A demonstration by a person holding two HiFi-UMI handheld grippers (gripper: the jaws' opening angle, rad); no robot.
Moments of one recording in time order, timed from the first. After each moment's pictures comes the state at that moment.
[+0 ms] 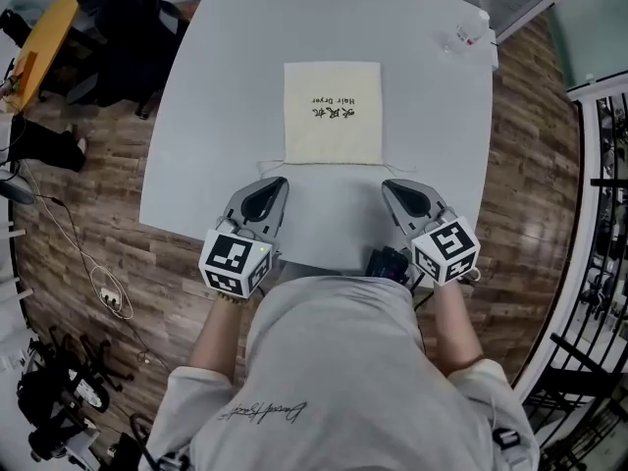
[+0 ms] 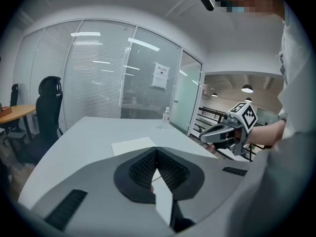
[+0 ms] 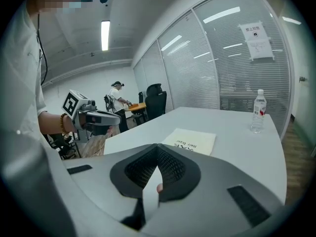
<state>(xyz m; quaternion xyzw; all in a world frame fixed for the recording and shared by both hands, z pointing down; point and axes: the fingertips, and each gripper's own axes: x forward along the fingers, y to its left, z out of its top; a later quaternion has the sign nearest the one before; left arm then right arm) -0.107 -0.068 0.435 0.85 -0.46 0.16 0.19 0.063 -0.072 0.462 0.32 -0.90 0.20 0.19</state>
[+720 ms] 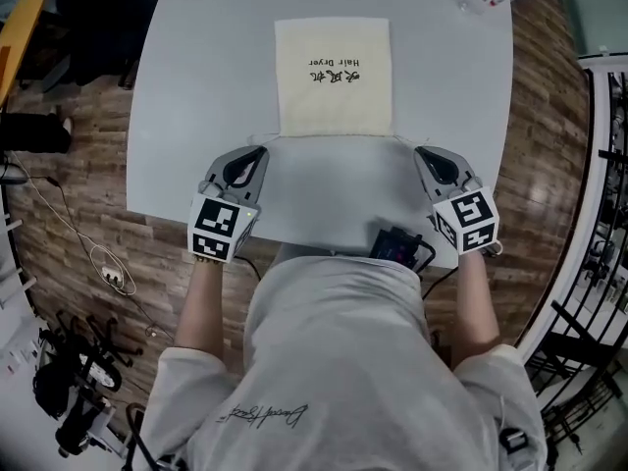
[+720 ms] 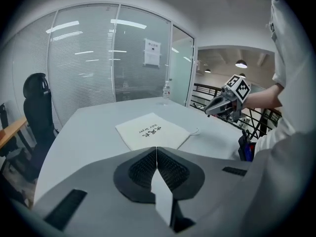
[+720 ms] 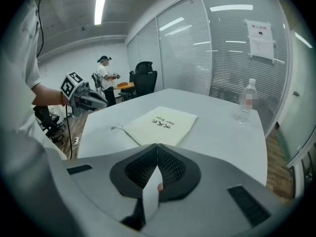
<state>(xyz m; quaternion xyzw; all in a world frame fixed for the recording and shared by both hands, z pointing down) -0.148 -0.089 0.526 0.85 -0.41 0.29 0.18 0.113 -0.102 0.539 0.36 -0.86 0.19 0.32</state>
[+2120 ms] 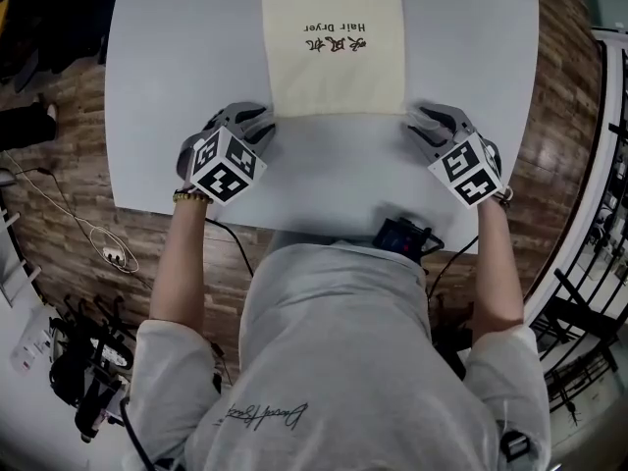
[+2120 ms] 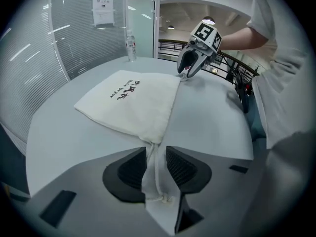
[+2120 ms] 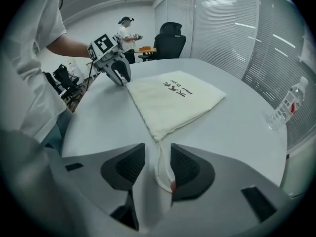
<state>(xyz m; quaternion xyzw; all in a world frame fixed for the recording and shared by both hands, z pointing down) -0.144 -0.097 0.650 0.82 -0.17 0.53 0.13 0.107 -0.108 0.636 0.19 -0.84 0.15 0.49</state>
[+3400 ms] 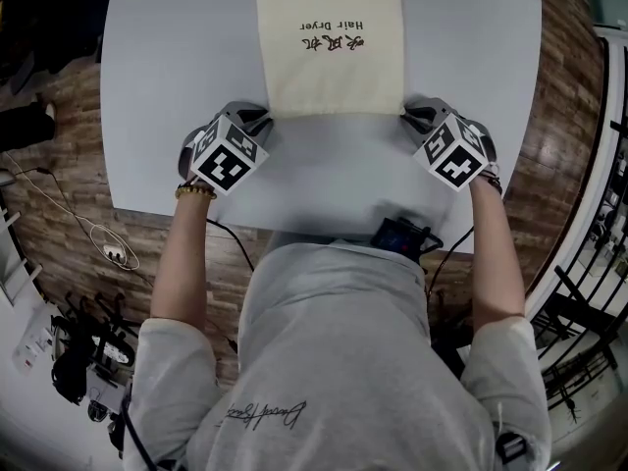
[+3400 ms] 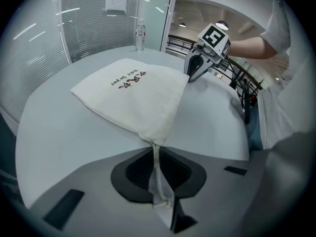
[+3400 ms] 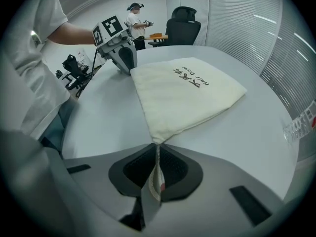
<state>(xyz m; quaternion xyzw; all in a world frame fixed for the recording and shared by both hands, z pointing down) -0.142 -0.099 0.661 0.80 -0.17 0.54 0.21 0.094 -0.106 0.663 0.12 -0.81 0.14 0.55</state>
